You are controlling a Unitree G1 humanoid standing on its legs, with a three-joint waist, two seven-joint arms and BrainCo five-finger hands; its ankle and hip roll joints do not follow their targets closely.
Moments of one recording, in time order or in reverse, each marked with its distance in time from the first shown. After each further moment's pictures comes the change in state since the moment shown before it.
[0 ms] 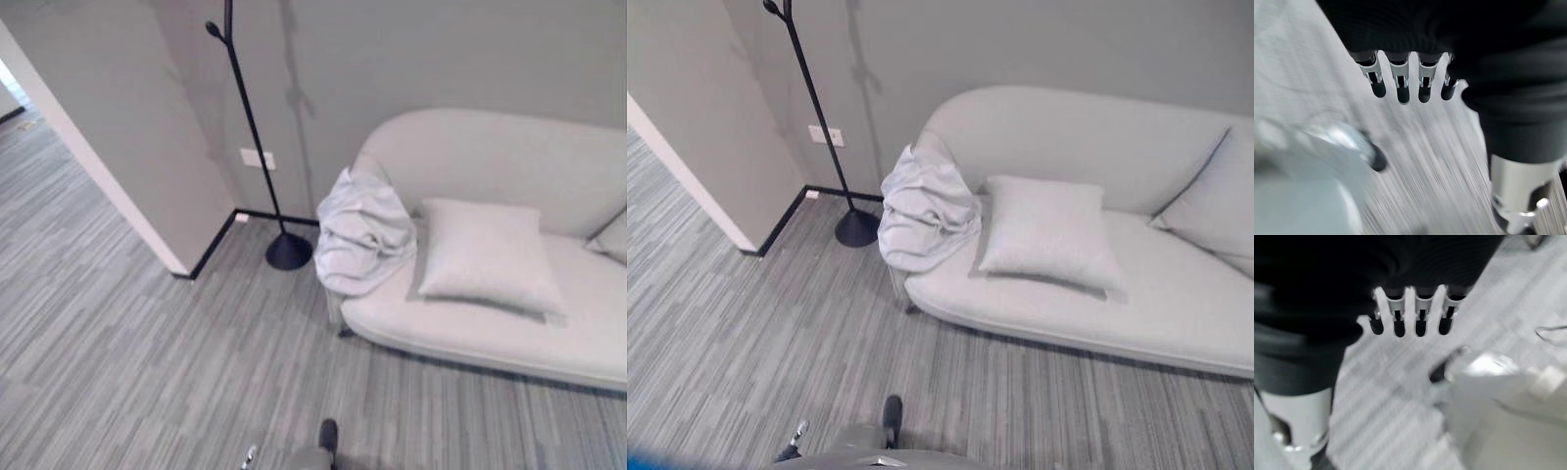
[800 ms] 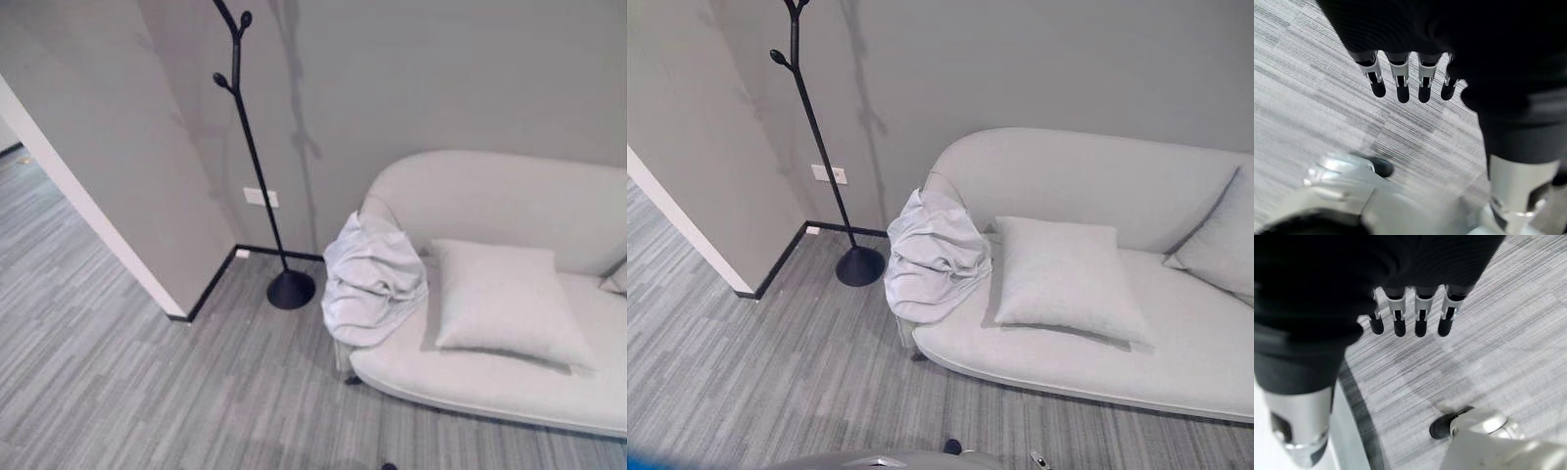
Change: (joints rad) left arm 0.107 0.007 -0.034 -0.012 0.331 0.007 -0.011; right arm -0.024 0.008 0.280 -0.133 -0.140 -0.040 -0.003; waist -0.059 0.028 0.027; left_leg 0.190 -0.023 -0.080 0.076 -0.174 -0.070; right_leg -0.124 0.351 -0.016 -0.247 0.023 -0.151
